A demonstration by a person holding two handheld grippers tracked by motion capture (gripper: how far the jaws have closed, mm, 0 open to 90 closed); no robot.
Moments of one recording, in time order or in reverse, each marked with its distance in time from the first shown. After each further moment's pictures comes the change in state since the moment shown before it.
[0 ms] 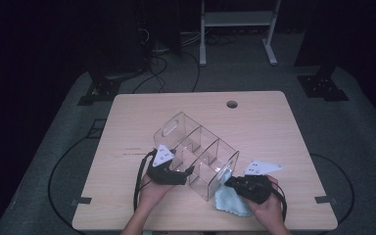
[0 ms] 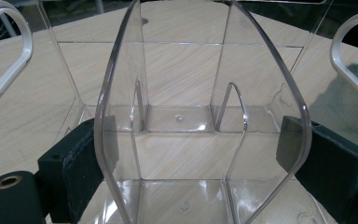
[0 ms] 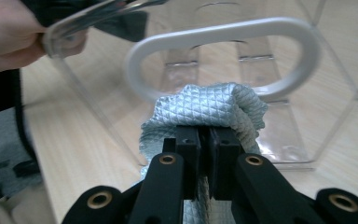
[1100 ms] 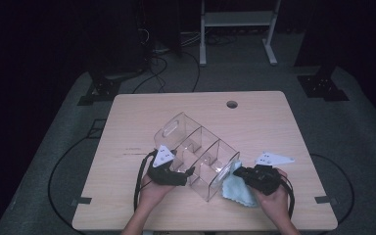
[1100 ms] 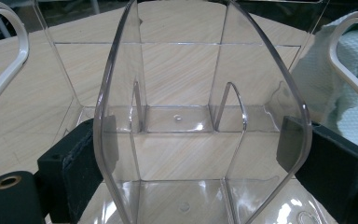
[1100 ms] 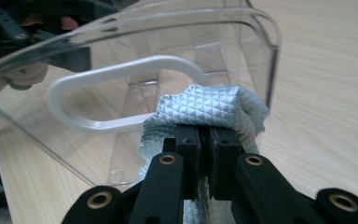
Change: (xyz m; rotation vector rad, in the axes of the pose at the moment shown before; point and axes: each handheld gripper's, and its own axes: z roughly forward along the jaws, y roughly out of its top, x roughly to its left) left arm -0.001 0.000 0.000 0.000 -0.018 0.007; right arm -0.024 0.005 -0.012 -0.061 -0.054 0.053
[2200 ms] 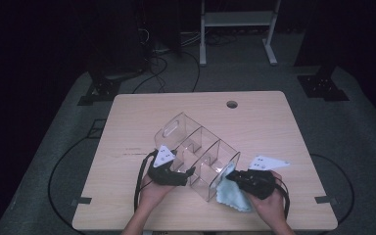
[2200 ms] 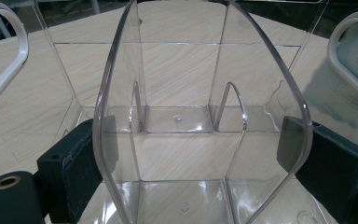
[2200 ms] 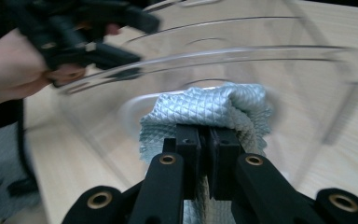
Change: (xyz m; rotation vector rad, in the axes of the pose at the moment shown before) left arm -0.001 0.000 0.001 0.000 0.000 -0.001; right arm 0.029 0.007 0.002 -0.004 0.071 -0.062
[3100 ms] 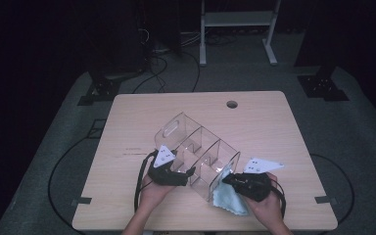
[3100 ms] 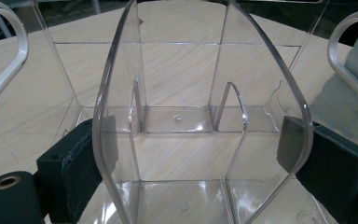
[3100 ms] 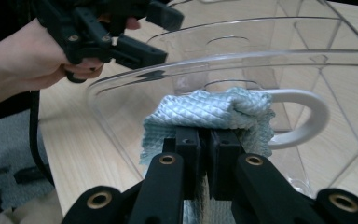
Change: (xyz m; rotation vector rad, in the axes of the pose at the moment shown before) left arm 0.000 0.000 0.000 -0.001 0.002 -0.001; right arm 0.008 0.002 0.003 0.018 0.018 -0.037
